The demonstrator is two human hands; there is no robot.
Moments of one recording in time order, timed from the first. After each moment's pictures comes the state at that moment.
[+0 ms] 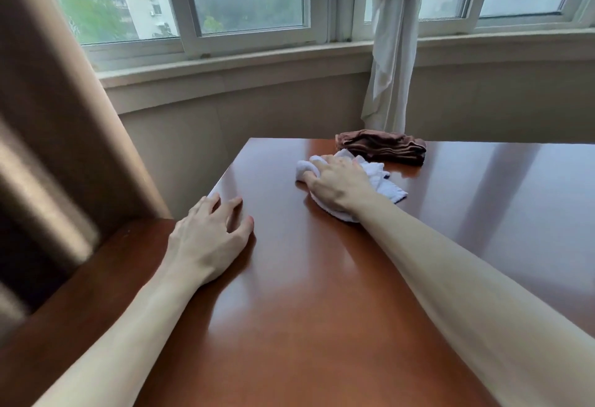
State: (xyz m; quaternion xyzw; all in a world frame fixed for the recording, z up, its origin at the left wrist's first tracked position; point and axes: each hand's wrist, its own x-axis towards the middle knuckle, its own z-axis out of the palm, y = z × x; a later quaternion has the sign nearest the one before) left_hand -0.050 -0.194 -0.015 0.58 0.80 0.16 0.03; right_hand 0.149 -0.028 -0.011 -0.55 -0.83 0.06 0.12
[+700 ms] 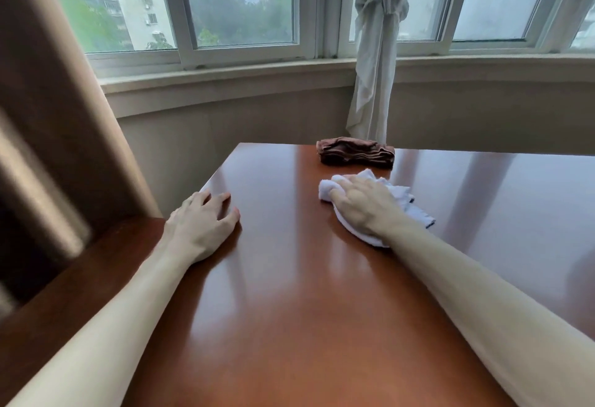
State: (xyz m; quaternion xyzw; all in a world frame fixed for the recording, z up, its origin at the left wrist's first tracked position) left_hand -0.047 -0.196 -0.014 0.58 0.80 0.14 0.04; right_hand 0.242 -0.087 -0.008 -0.56 -0.82 0.05 0.11
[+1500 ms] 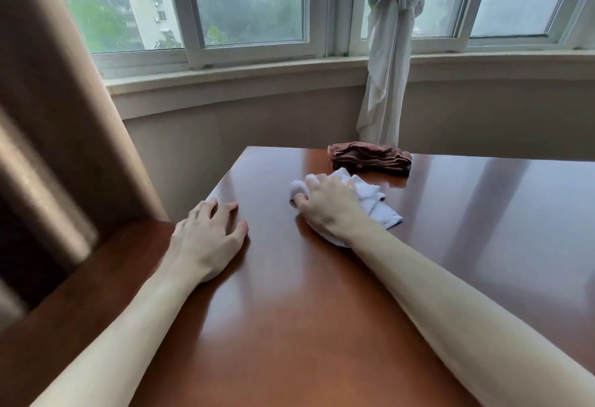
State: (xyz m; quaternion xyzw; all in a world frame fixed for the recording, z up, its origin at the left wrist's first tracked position) left_hand -0.047 -0.192 -0.019 0.59 0.79 0.15 0.01; right_hand 0.156 -0.066 -0.013 -0.54 -0.83 0.02 0.15
